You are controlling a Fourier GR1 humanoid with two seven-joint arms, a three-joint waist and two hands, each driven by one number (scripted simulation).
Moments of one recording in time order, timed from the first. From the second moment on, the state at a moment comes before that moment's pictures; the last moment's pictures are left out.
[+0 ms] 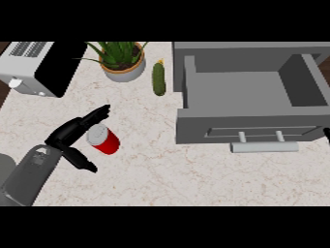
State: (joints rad) left arm -0.56 0.32 -0.06 -0.41 -0.27 -0.55 -0.77; right arm 0.24 -0.04 -0.21 -2.09 -0.06 0.19 0.06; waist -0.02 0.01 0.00
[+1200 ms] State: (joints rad) left arm -0.64 0.20 -0.10 -0.34 -0.28 -0.52 -0.78; right arm 0.27 -0.04 -0.22 -2.16 -0.09 0.21 0.10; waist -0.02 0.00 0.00
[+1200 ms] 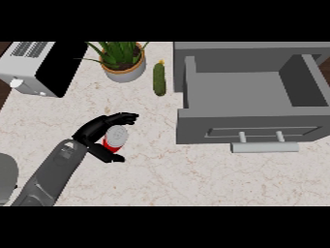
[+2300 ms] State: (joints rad) left arm -0.55 0.20 0.22 -0.46 0.04 -0.22 -0.63; right arm 0.31 -0.02 -0.27 -2.18 -0.11 0.20 0.09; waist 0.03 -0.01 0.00
